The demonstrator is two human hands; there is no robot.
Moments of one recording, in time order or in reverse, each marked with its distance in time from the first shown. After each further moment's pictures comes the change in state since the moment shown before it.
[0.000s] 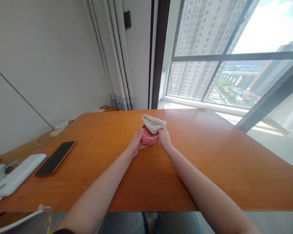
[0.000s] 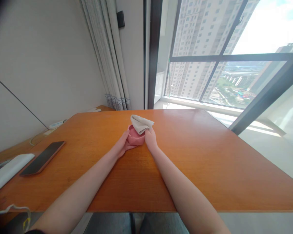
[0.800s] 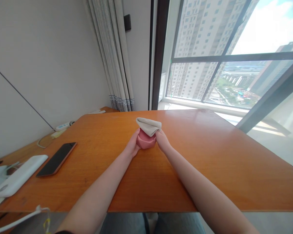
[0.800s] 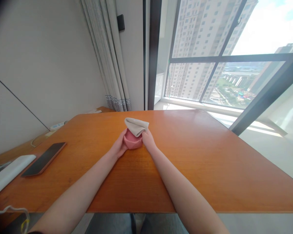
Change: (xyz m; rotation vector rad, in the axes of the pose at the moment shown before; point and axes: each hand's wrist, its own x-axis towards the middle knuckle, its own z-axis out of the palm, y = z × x) left_hand -0.002 0.008 0.005 -0.225 0.006 0.060; right_hand -0.007 -0.006 0.009 0.048 -0.094 0.120
